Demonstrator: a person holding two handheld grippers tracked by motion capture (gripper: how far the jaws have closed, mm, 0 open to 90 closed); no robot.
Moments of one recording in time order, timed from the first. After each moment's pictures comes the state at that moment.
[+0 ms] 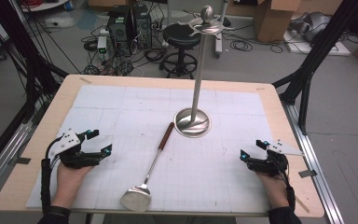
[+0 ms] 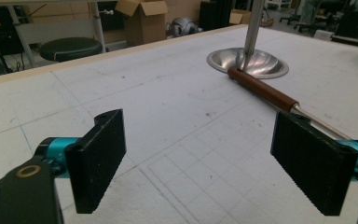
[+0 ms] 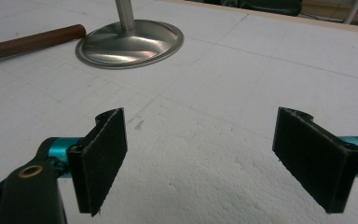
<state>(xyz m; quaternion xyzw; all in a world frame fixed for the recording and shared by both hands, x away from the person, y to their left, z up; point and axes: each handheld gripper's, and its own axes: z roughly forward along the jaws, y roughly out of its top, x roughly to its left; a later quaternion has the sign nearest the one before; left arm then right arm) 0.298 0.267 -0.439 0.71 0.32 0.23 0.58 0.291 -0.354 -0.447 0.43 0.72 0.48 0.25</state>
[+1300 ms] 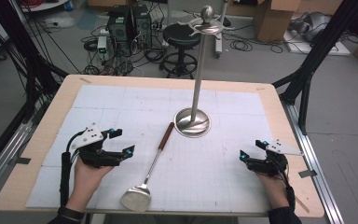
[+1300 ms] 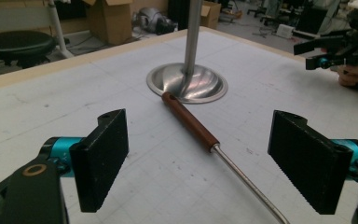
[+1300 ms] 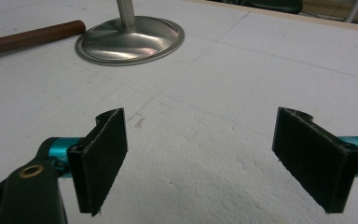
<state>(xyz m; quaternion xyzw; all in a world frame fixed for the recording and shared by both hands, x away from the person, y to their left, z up) 0.289 0.189 -0.392 0.75 0.29 0.17 0.57 0.291 -0.352 -0.448 0.42 0.73 0.47 0.25</state>
